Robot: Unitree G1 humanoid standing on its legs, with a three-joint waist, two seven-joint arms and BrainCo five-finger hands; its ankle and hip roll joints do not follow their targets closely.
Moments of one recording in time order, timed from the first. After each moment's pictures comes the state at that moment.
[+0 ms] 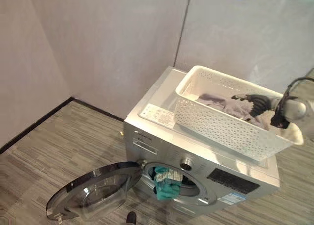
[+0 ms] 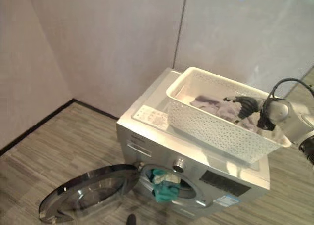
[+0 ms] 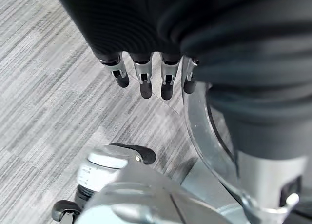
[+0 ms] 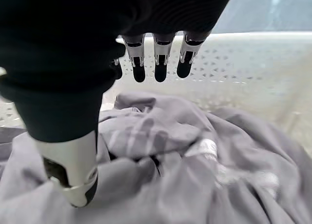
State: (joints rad) left arm 0.15 0.23 -0.04 1.24 -0.31 -0.13 0.03; right arm -0.89 -1.23 0.86 0.54 0.07 -0.06 0.36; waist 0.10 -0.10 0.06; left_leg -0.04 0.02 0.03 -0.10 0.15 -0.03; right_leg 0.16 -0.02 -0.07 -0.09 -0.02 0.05
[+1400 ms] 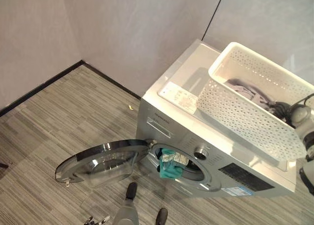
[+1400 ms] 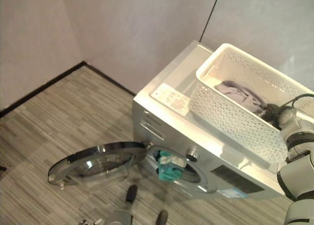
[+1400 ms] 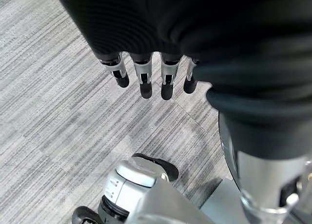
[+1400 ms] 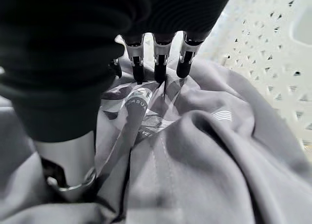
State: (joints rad) left arm 0.13 0.27 -0.11 1.14 -0.39 -0.16 0.08; right arm -0.96 -0.93 0.70 1.21 -0.18 0.01 0.28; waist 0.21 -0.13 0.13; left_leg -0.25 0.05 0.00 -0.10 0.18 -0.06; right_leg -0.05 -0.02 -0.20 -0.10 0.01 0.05
